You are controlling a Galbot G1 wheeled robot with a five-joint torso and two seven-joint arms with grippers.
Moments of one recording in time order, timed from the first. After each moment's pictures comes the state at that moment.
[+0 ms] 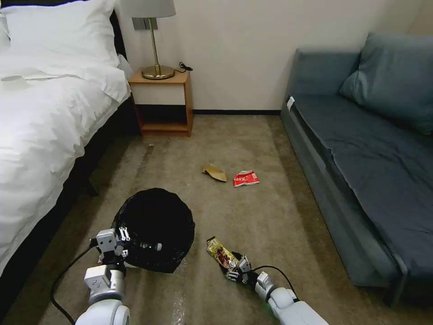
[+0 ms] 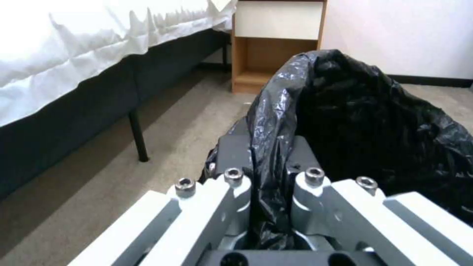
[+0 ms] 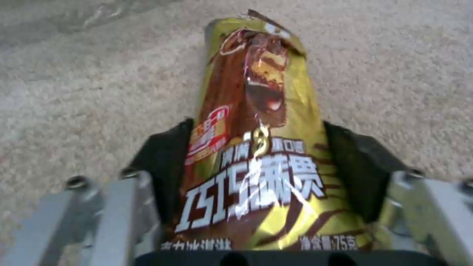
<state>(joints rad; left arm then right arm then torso) 1.60 -1.56 -0.67 -2.08 -0.07 0.04 -0.11 -0.89 1.42 0.09 0.56 0.04 0.58 -0.40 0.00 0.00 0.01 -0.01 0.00</state>
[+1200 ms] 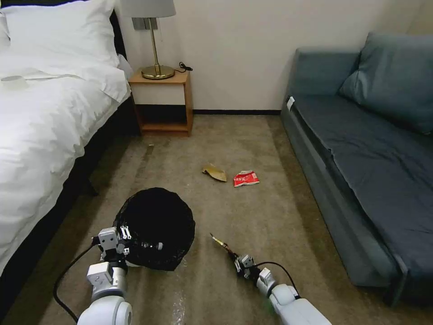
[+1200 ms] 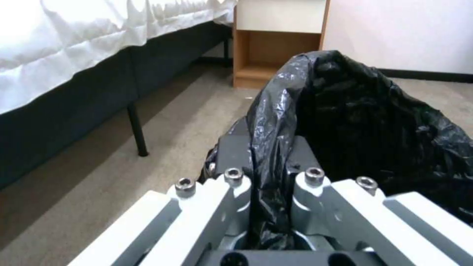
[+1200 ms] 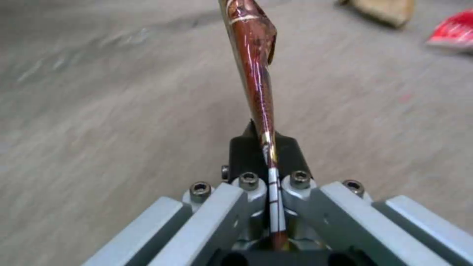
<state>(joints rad) 1.57 -1.56 -0.66 -2.04 -0.07 0.06 -0.12 -0.88 1.39 0.11 0.65 0.08 0.58 -0.34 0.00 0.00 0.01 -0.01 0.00</state>
